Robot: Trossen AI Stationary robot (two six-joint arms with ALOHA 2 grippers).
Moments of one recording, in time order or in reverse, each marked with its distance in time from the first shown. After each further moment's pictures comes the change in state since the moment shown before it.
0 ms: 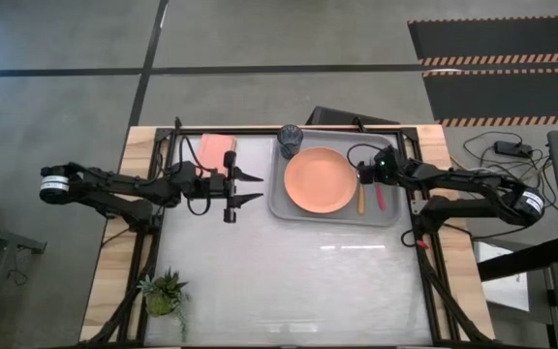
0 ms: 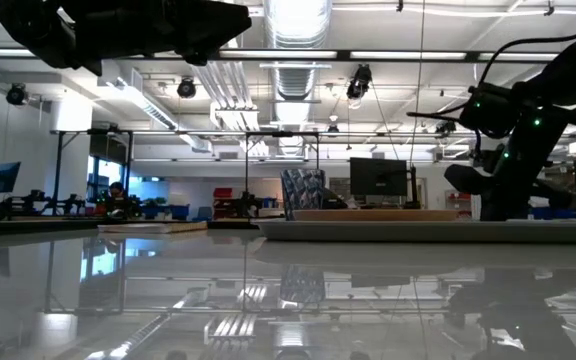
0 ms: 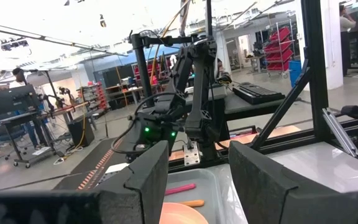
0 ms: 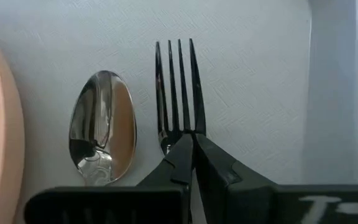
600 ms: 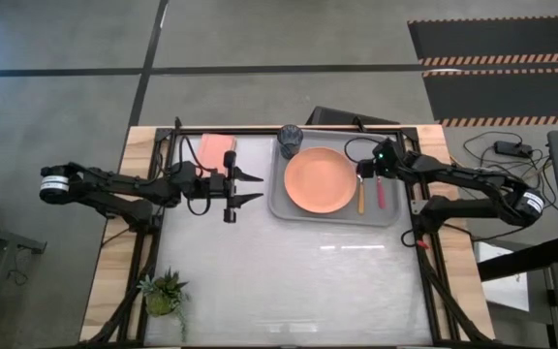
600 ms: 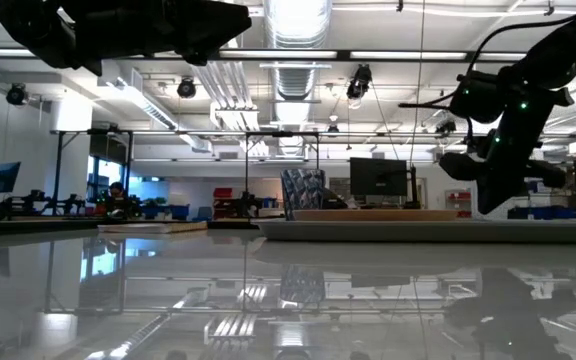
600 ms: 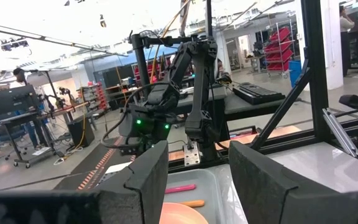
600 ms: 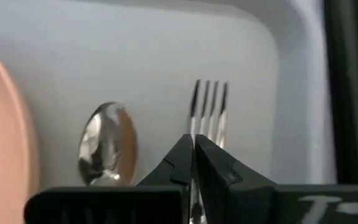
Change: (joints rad) left arm 0.000 0.000 0.000 0.001 0.000 0.000; right arm 0.002 -0.011 0.134 -0.194 0.071 -0.015
